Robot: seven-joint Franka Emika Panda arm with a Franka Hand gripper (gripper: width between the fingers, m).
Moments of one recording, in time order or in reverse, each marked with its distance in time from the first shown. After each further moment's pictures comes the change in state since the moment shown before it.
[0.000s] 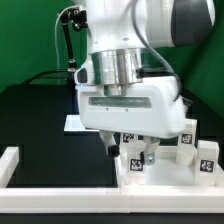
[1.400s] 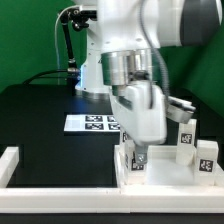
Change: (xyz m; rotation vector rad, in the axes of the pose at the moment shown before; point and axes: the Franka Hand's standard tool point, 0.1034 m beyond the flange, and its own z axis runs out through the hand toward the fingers) arm -0.004 -0.001 0.002 0.021 -0.069 0.908
